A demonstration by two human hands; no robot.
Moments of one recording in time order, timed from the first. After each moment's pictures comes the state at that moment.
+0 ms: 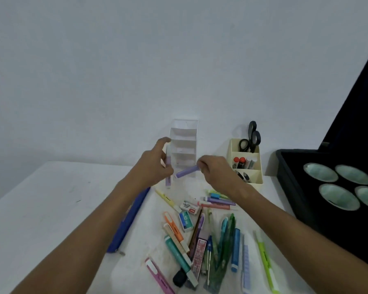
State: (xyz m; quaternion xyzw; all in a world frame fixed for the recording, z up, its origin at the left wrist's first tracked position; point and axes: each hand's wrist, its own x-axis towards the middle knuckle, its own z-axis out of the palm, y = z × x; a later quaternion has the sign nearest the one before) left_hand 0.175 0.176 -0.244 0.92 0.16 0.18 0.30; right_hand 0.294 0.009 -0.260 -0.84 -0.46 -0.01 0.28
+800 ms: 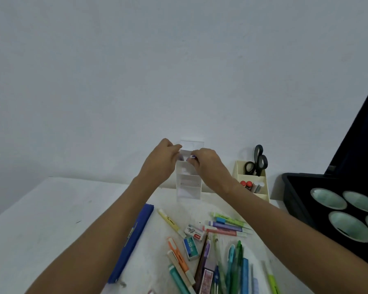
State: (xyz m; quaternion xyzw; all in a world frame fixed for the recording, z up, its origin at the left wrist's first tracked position) left_hand 0.222 0.206 -0.216 0.94 0.12 0.30 0.13; right_hand 0.318 0.073 -0.224 -0.83 -0.46 -0.11 0.31
